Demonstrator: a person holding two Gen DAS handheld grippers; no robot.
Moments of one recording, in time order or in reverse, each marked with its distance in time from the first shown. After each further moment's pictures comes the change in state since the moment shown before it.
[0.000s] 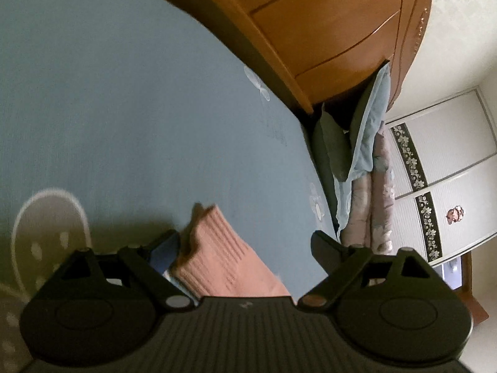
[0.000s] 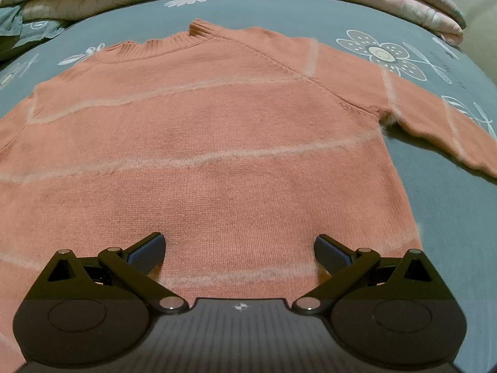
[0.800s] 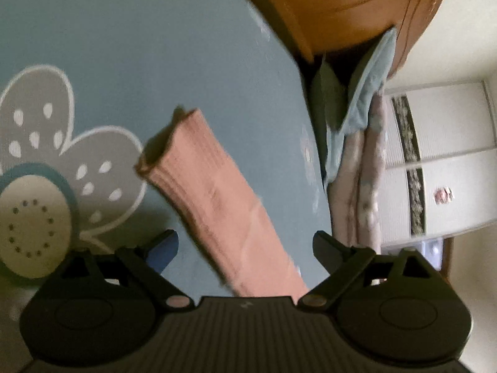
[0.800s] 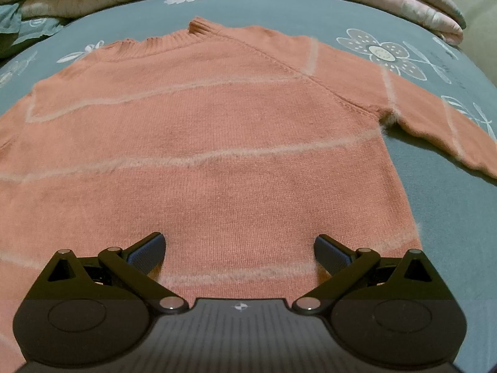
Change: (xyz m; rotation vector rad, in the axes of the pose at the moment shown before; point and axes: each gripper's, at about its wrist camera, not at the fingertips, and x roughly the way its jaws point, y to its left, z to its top) left arm -0.009 -0.009 -0.044 -0.090 0.183 -0.033; right arm 0.004 -0.004 0.004 -0.015 0.012 0.001
